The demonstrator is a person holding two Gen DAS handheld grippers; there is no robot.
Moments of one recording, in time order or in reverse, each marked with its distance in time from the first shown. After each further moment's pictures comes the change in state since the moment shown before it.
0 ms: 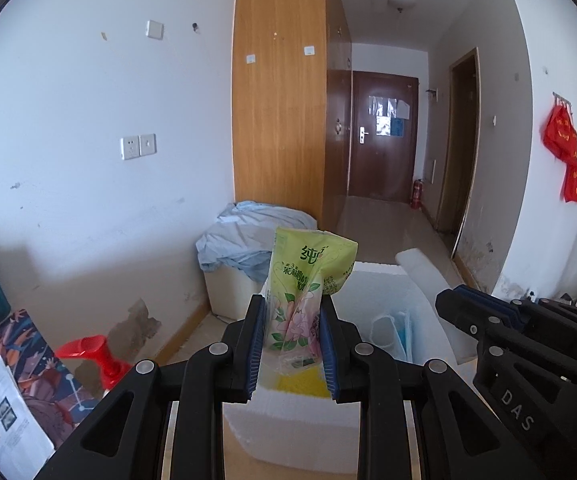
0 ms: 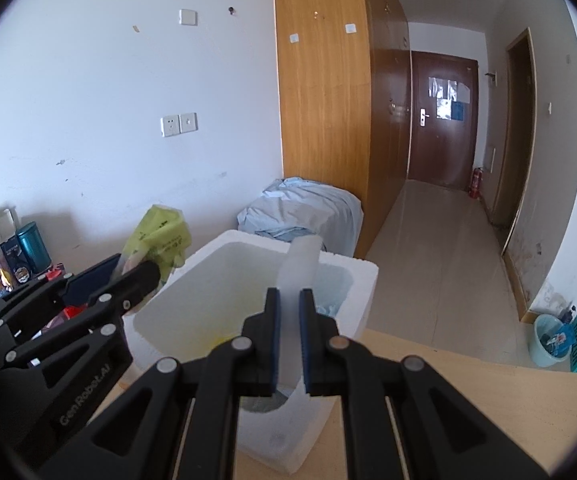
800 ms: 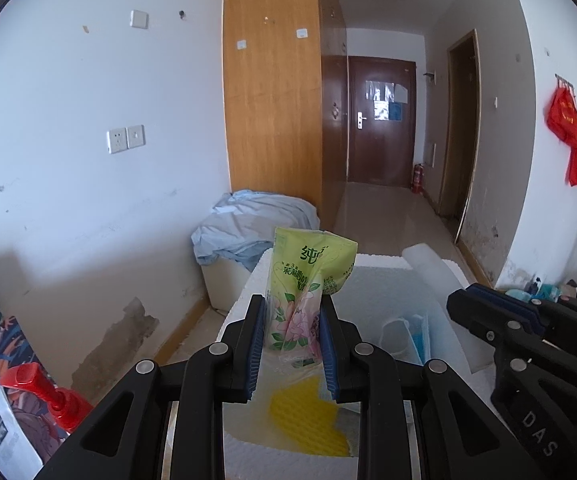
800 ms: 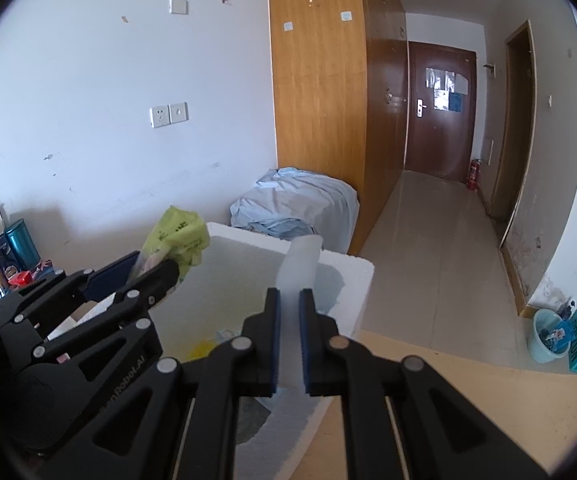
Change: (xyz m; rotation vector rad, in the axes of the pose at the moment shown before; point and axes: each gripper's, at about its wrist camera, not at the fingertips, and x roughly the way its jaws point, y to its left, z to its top) left arm 0.044 -0.020 -0.003 0.034 0.046 0.005; right arm 0.023 -0.009 0.007 0.007 0.037 -0.015
